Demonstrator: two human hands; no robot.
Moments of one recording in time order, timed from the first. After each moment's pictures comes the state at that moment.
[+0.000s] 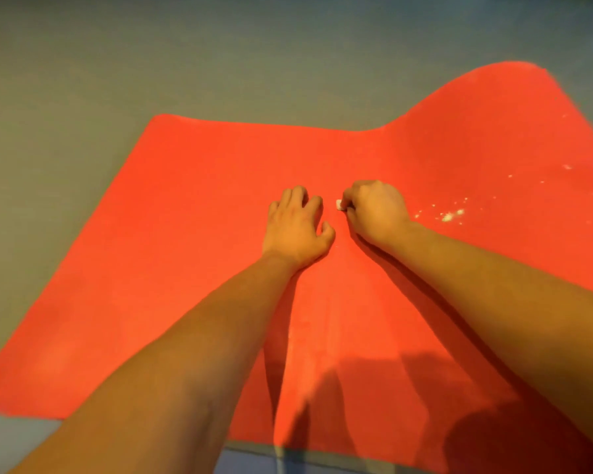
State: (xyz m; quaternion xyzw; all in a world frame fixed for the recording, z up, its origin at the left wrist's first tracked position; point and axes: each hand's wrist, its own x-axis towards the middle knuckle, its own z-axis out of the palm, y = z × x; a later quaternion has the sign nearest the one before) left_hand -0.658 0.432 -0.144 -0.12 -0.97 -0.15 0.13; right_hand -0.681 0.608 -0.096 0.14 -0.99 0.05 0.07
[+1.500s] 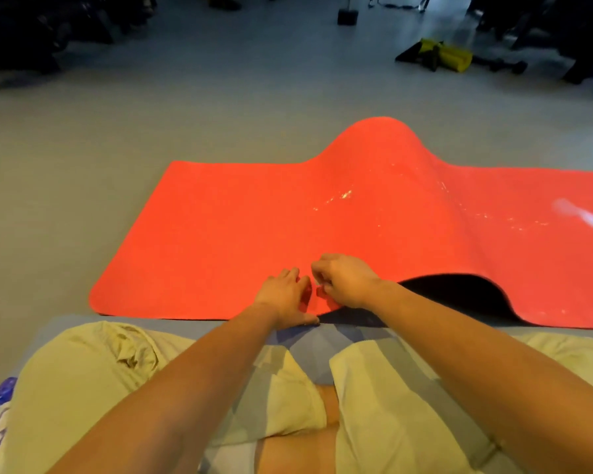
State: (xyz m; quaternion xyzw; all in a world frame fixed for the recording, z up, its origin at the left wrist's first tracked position) left_hand -0.384 0.458 -0.069 -0.28 -0.96 -0.02 -0.09; right_hand -0.383 0.647 -0.015 0.24 -0.97 0.09 -0.04
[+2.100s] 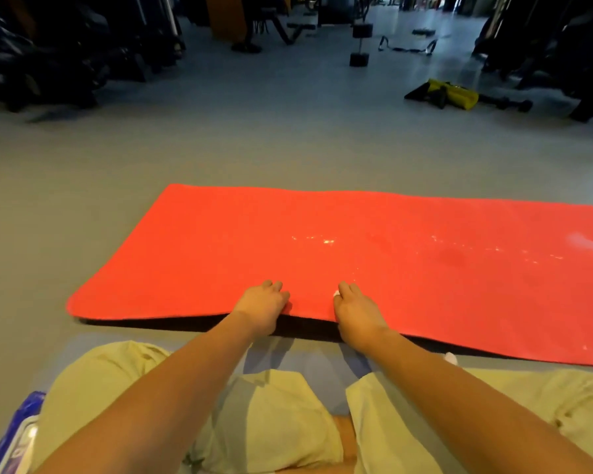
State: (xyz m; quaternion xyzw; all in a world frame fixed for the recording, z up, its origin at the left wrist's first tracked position) left_hand -0.395 0.393 -0.020 -0.25 -0.96 0.09 -0.08; right_hand -0.359 0.626 -0.032 0.15 -0.99 -0.06 -0.03
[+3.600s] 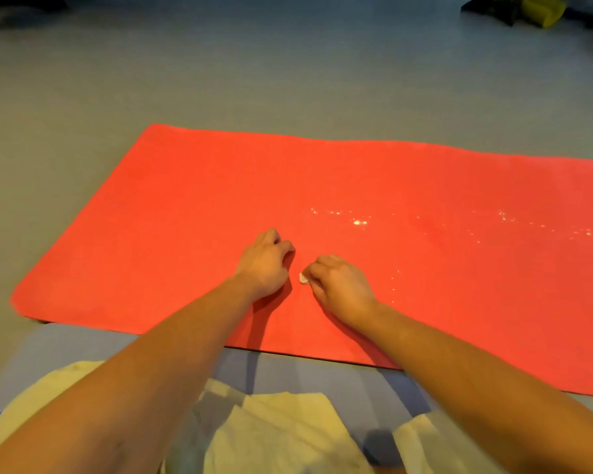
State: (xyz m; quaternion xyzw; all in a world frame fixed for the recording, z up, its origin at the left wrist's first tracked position) left_hand -0.518 0.356 -0.118 -0.14 -0.97 -0.17 -0.02; right_hand -0.465 0.558 -0.108 0.24 -0.95 0.19 0.04
